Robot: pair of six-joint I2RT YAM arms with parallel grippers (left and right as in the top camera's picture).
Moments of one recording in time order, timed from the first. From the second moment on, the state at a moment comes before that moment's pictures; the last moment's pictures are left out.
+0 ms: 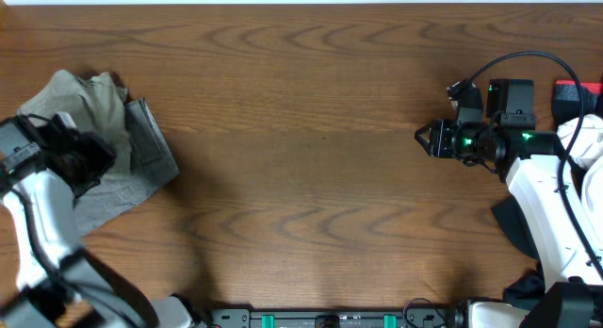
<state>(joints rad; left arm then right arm) 0.66 1.51 1.05 -0.62 0.46 -0.18 -0.03 1.44 1.02 -0.65 -0.45 0.09</state>
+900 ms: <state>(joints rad) 0.55 1.31 1.02 -0.73 0.46 -0.35 -0.03 1.44 1.02 -0.65 -0.45 0.09</state>
